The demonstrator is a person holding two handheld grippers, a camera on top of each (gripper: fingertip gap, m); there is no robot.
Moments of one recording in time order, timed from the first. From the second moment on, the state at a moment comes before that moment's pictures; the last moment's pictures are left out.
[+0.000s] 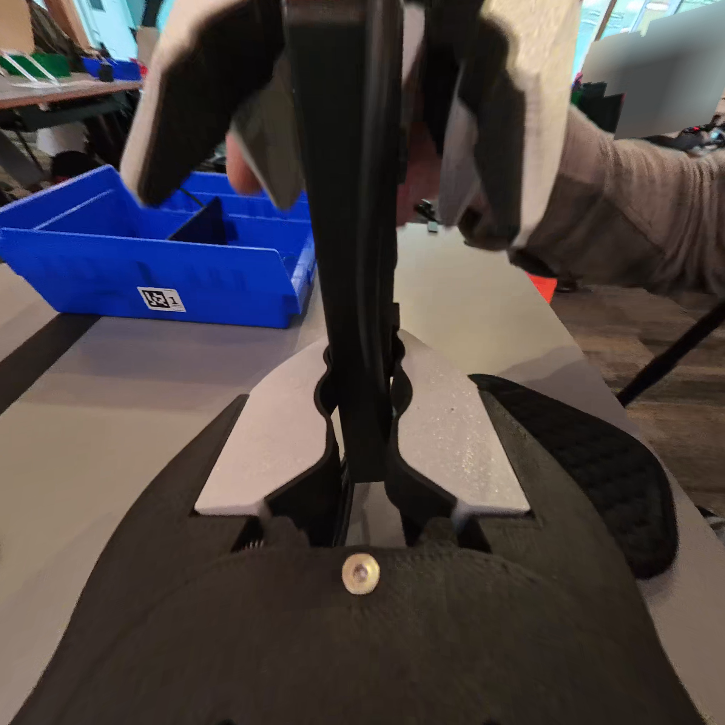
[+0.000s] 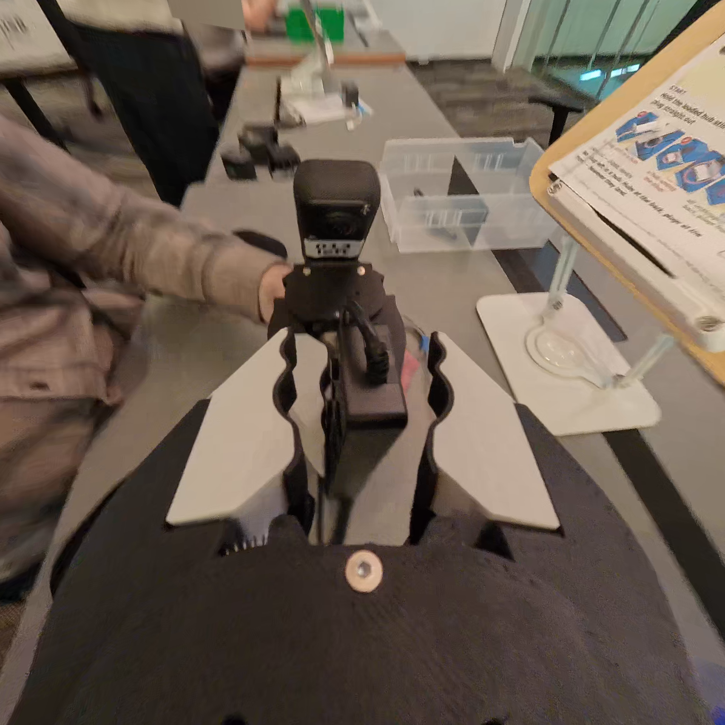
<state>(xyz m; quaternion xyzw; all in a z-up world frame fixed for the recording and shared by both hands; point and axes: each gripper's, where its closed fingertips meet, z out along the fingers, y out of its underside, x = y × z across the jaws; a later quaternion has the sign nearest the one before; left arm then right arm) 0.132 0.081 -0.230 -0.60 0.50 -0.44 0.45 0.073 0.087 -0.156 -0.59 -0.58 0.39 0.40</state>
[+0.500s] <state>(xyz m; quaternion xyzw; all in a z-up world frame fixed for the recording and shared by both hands) 0.101 0.020 -0.227 -0.44 0.71 -0.52 0.19 0.111 0.035 -0.167 -0.37 -0.91 0.03 0.17</state>
